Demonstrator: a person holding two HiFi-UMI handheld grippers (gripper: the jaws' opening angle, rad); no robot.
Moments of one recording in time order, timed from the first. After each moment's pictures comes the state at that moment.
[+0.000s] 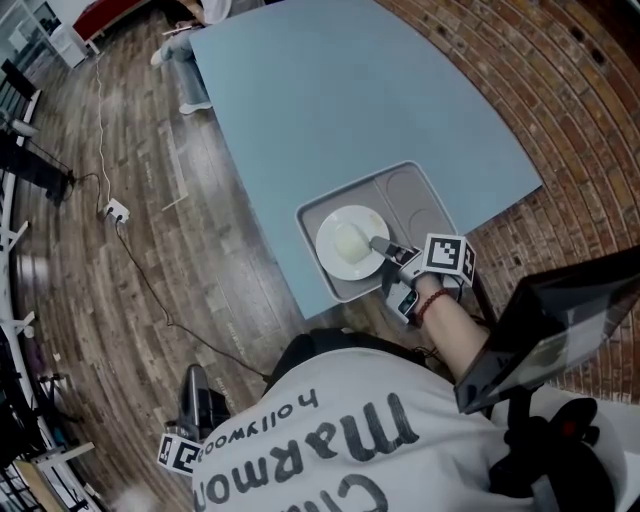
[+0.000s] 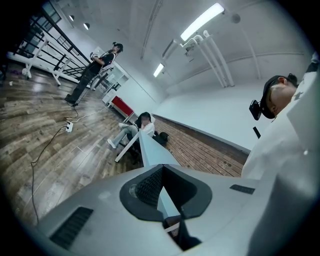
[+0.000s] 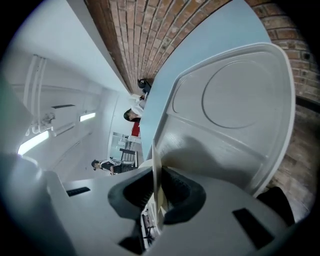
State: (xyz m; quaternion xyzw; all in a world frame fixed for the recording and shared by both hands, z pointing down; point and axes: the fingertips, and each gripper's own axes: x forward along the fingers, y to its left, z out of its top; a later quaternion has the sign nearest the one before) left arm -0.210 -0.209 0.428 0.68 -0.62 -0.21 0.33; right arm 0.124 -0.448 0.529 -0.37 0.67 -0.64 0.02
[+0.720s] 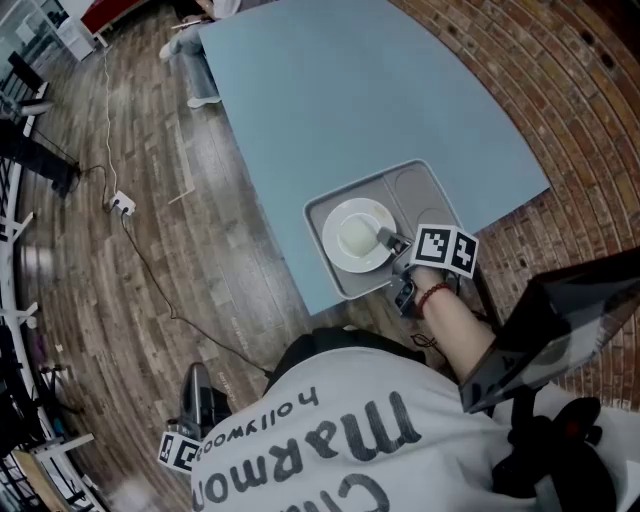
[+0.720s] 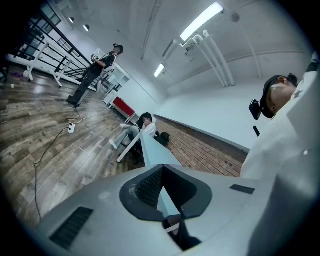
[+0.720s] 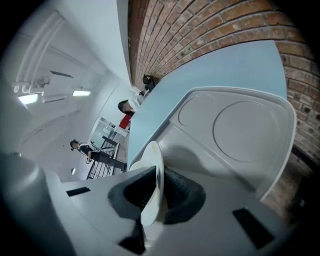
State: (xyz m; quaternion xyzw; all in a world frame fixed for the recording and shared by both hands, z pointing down) left arm -0.211 -0.201 0.426 0.67 -0.63 -0.20 0.33; right arm 0.129 -0.464 0.531 -0.45 0.70 -0.55 -0.10
